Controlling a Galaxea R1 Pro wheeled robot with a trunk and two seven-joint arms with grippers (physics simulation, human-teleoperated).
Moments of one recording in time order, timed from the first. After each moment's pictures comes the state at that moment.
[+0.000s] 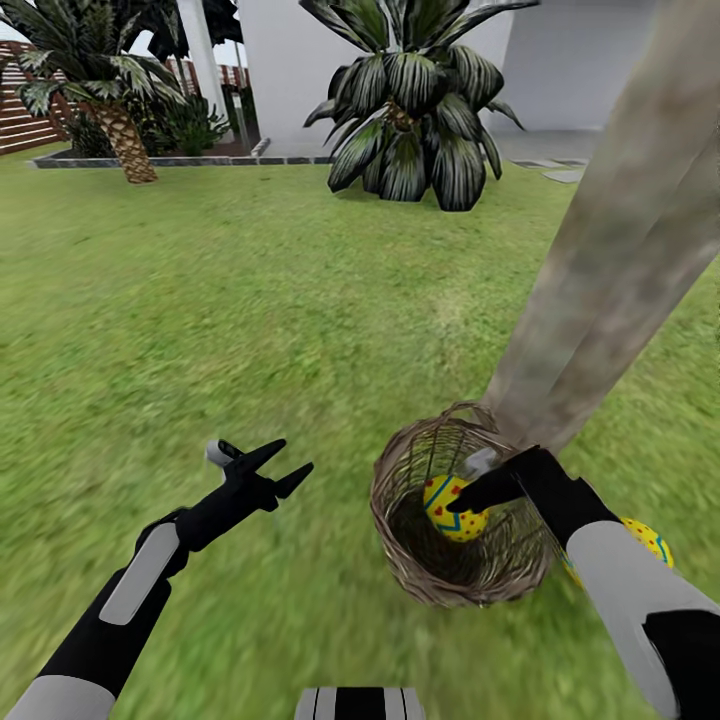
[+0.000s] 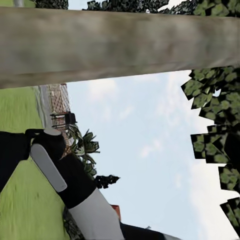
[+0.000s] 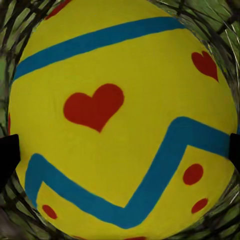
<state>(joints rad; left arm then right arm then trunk) -0.48 0.15 -0.10 -1.21 1.32 0.93 -0.83 -0.93 -0.15 0.14 -0.62 0.43 0.67 0.81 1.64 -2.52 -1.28</state>
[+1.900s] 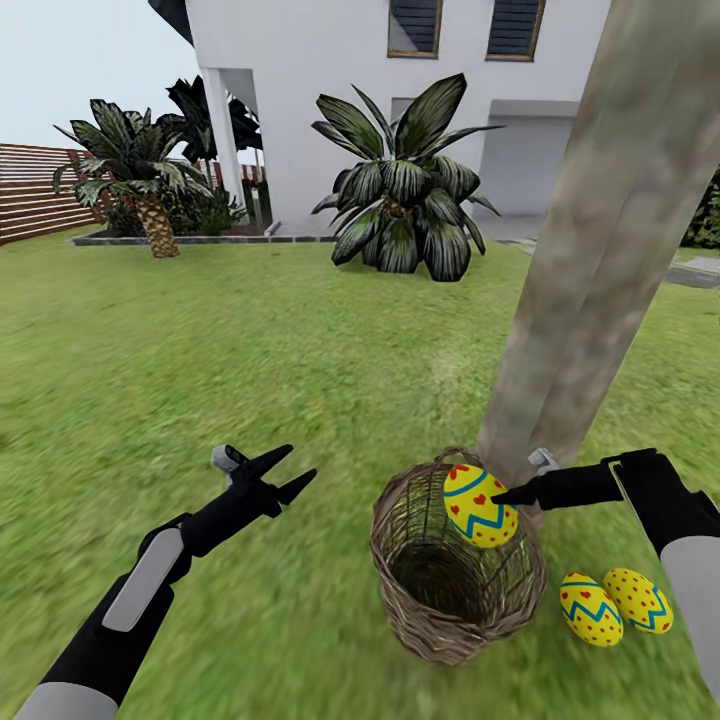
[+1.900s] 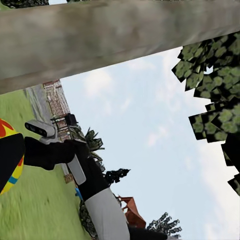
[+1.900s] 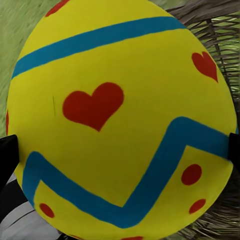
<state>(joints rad) -0.46 0.14 -0.10 -1.21 1.31 0.91 -0.79 -0.89 -0.37 -0.14 -0.70 0.42 0.67 1.56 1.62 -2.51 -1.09</state>
